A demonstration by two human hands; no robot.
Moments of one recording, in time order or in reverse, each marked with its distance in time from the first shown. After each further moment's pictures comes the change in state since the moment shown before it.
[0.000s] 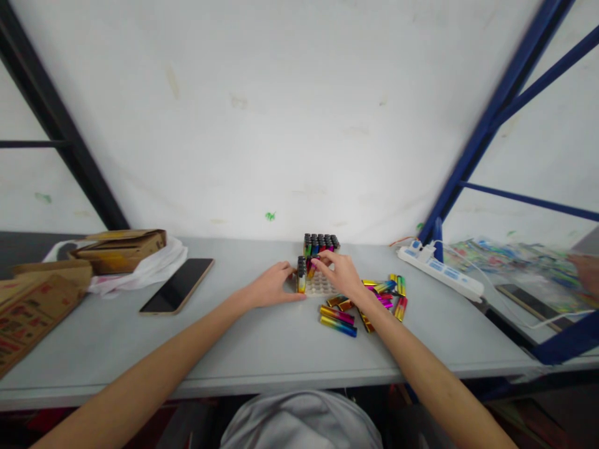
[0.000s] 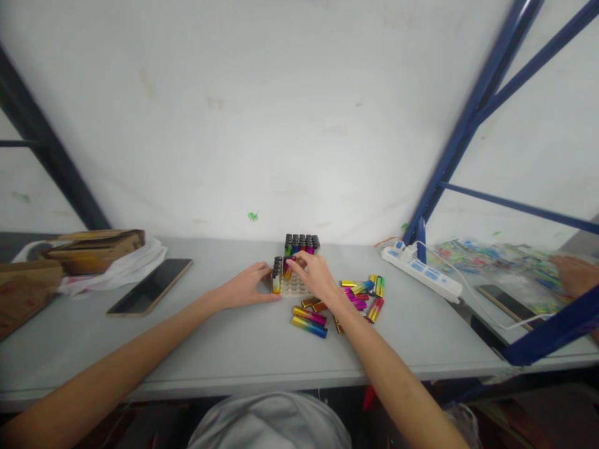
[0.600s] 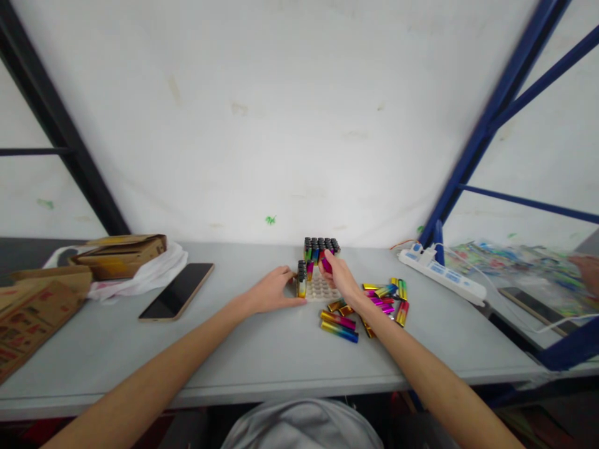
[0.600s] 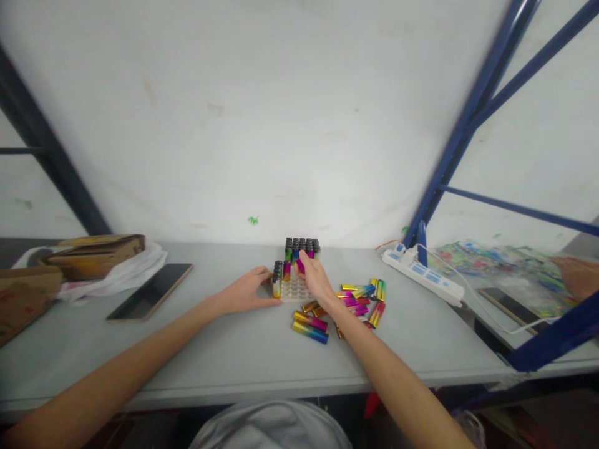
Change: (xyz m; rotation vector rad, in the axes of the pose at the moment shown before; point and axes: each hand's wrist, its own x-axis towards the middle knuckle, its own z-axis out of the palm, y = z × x) left_hand 0.000 0.001 -0.001 -0.016 -0.015 -0.011; right_hand 0.002 -0.006 0.013 0.721 -0.023 0.530
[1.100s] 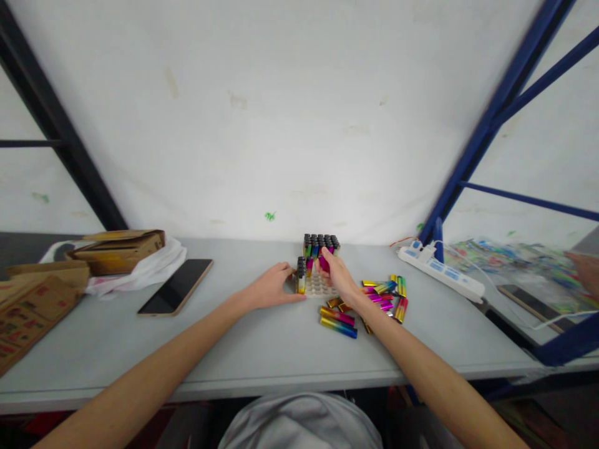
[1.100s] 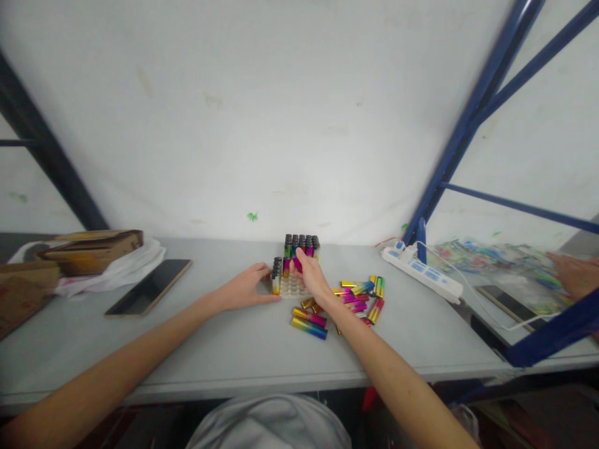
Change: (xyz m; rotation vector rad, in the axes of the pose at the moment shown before) left_hand 0.000 -0.001 0.001 -0.013 0.045 0.016; right_hand -0.009 -0.010 0.009 0.105 -0.053 0.052
